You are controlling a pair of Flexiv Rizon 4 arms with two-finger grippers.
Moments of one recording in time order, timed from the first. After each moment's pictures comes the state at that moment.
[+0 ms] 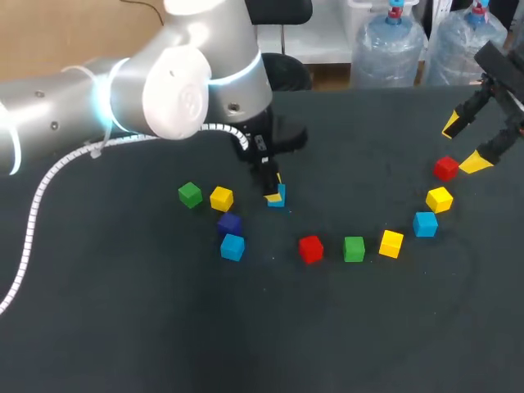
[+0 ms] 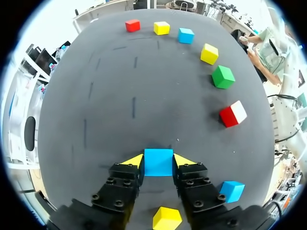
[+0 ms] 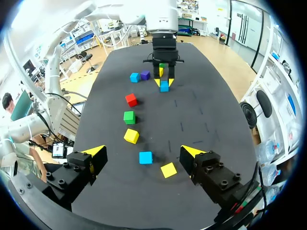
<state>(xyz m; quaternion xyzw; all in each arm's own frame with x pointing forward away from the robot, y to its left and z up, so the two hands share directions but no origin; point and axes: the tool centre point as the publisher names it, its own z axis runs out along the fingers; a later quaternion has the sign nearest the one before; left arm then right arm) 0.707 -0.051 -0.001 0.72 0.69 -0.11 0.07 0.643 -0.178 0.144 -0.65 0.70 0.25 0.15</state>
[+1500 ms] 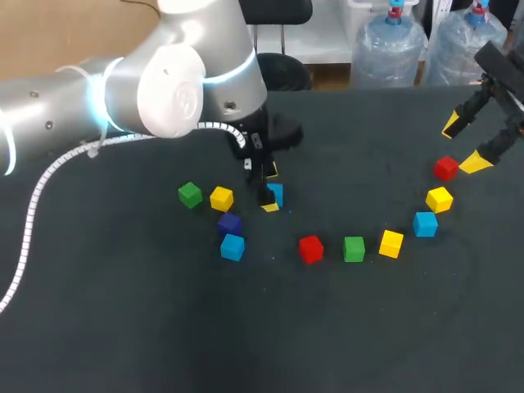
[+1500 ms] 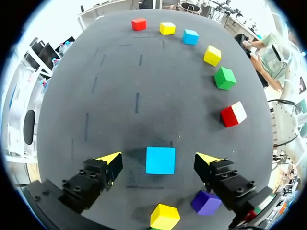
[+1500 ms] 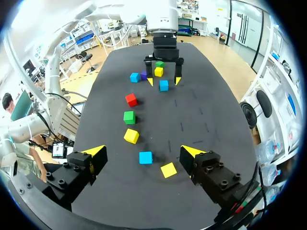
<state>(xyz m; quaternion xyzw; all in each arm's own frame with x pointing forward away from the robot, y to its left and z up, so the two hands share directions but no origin) 0.708 -0.046 0.001 0.70 0.70 -0.12 0.07 0.643 -0.178 0.144 -0.65 0.70 0.25 0.15</state>
